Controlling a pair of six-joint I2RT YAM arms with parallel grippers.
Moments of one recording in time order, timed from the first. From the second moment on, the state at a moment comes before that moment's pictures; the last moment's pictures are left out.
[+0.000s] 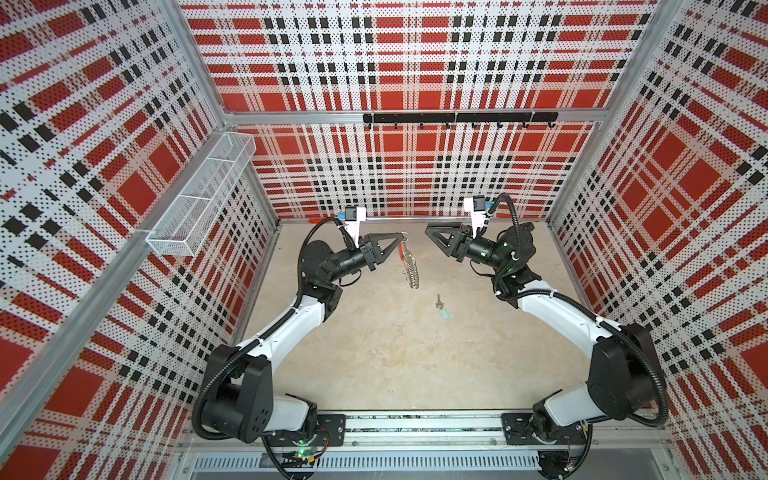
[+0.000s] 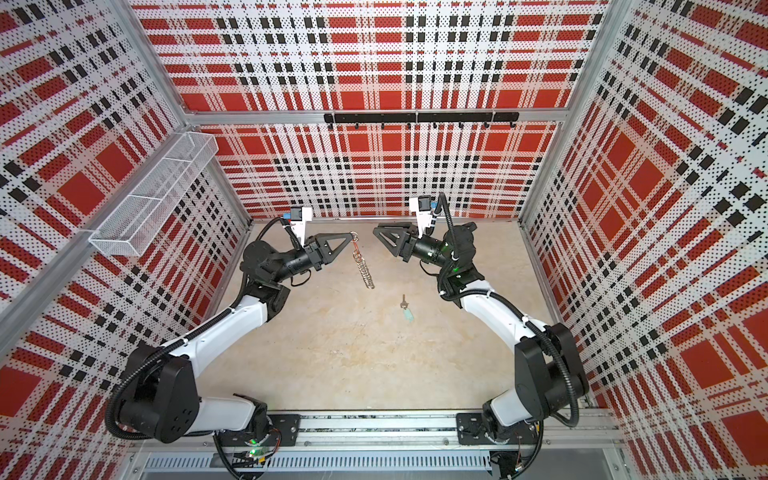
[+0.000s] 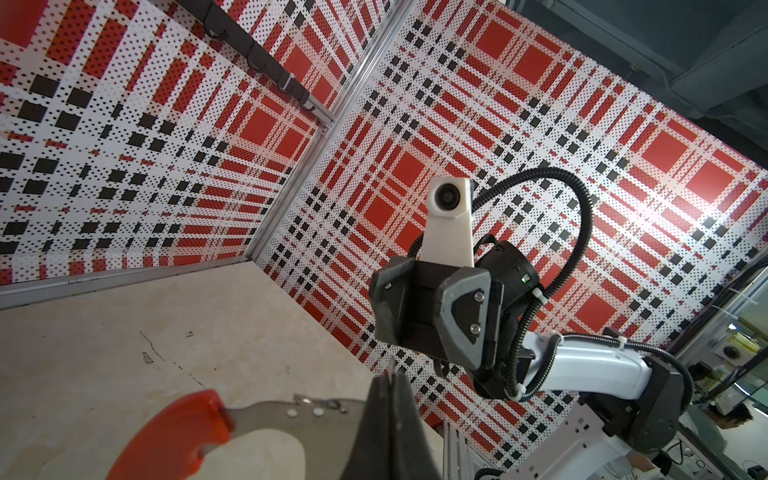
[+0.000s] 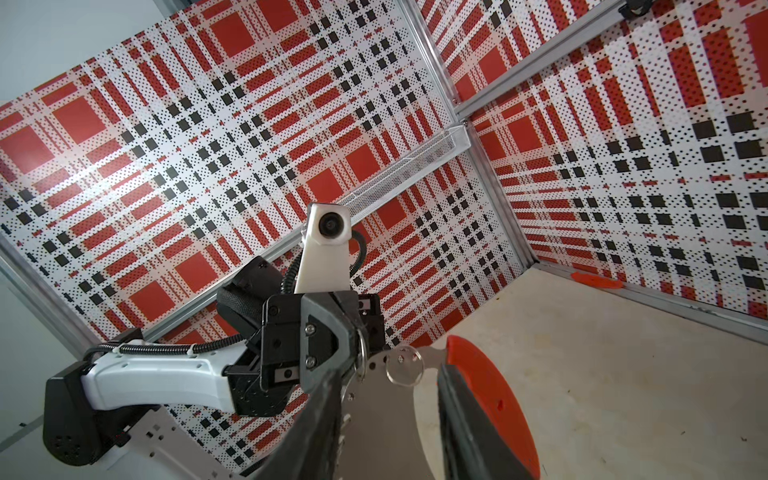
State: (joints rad) left arm -0.32 1.38 0.90 0.83 0.83 -0.89; right arm 0.44 1.51 1.09 0.73 -0.78 0.74
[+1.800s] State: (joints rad) left arm -0.30 1.35 0.76 1.17 0.63 -1.08; right arm 0.56 1.75 1.07 1.43 -0.60 1.13
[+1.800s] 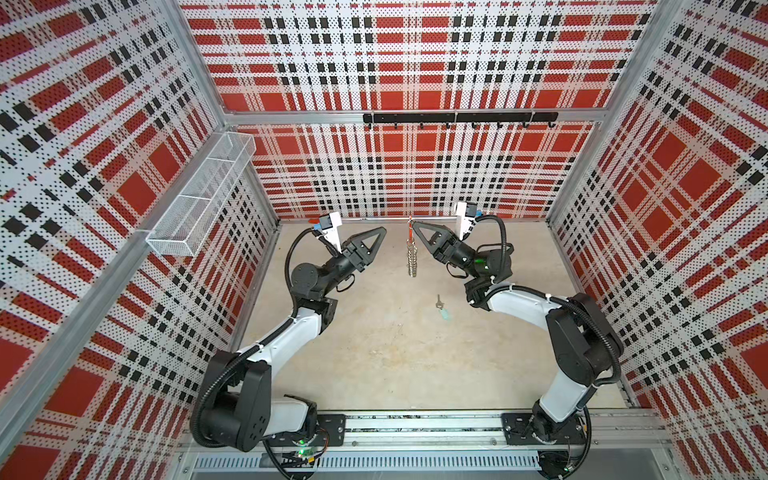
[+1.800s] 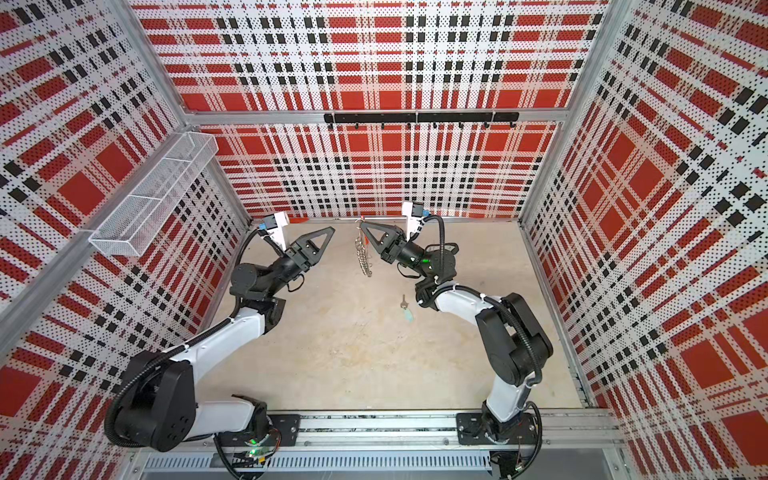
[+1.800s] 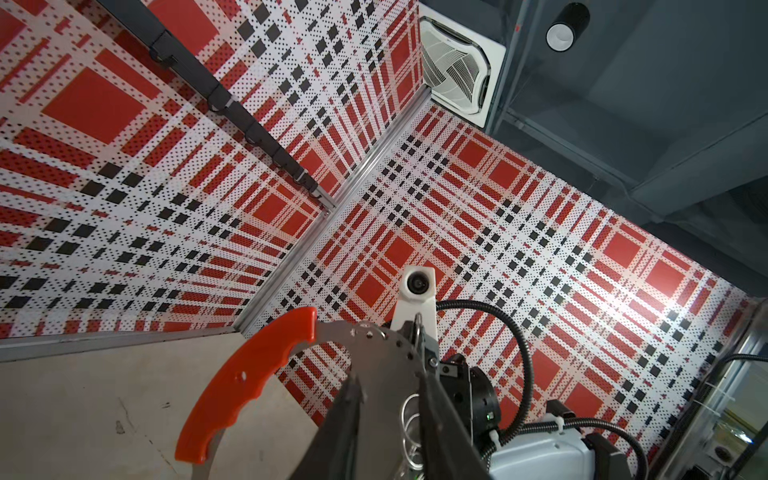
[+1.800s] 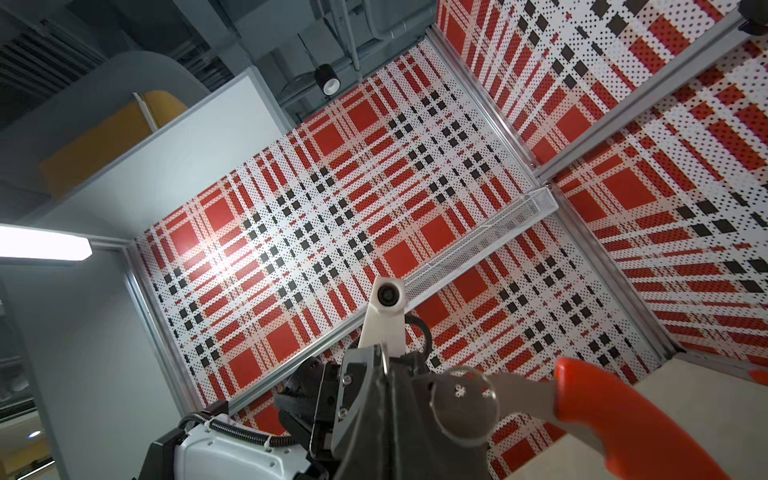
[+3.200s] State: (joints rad) left arm -0.39 1.47 0.86 1.28 0.65 -1.12; right arm 0.60 1.77 1.12 1.43 -0.61 1.13
